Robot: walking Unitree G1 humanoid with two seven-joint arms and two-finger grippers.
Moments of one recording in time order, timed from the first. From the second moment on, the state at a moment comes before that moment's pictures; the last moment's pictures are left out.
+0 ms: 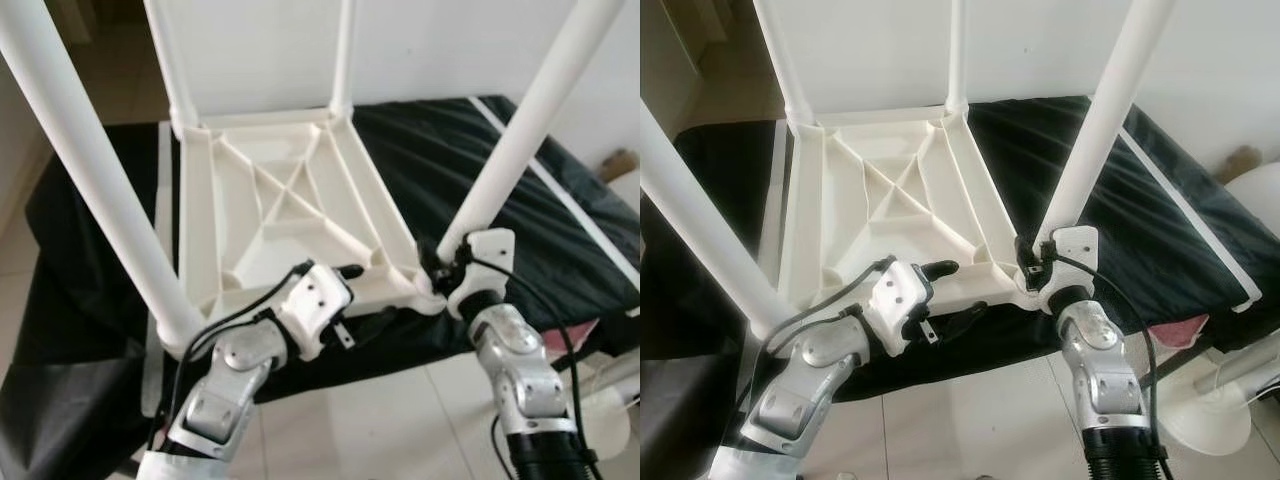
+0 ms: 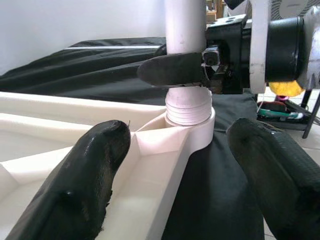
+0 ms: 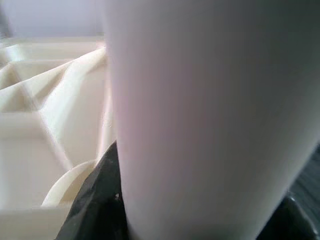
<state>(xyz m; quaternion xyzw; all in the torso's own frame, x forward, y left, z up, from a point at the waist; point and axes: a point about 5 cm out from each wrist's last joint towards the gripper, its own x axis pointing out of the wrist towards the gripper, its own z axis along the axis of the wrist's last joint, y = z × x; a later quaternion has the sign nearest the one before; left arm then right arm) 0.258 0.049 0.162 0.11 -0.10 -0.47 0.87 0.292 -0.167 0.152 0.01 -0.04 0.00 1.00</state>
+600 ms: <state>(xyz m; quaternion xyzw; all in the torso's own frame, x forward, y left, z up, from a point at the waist) 0.257 0.046 0.164 0.11 -0.11 -0.47 0.87 0.292 -0.144 0.152 0.05 -0.05 -0.08 0.99</state>
